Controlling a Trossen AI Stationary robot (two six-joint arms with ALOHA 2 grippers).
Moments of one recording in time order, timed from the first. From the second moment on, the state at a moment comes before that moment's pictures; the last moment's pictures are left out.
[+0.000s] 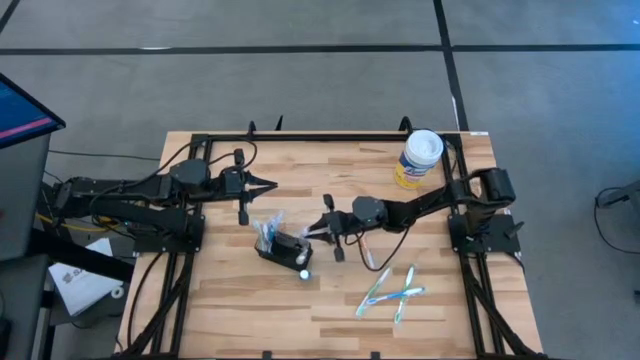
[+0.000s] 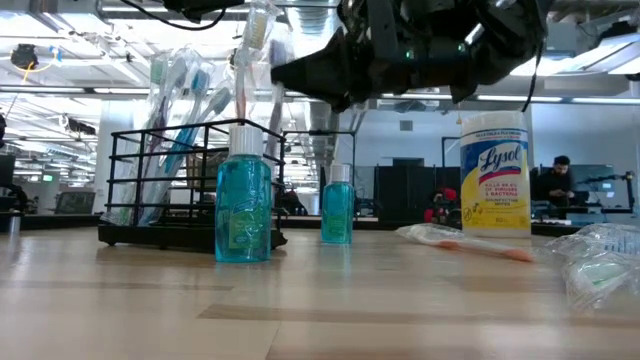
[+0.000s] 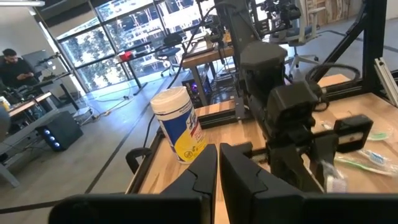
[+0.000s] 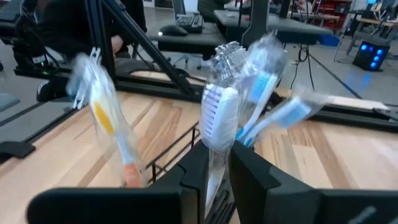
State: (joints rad) left arm 0.05 0.80 0.68 0.04 -0.13 0.31; right arm 0.08 1.81 0.87 0.78 -0.10 -0.08
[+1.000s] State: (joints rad) left arm 0.05 0.80 0.68 0.04 -0.13 0.31; right arm 0.05 1.72 0.87 0.62 -0.10 -0.05
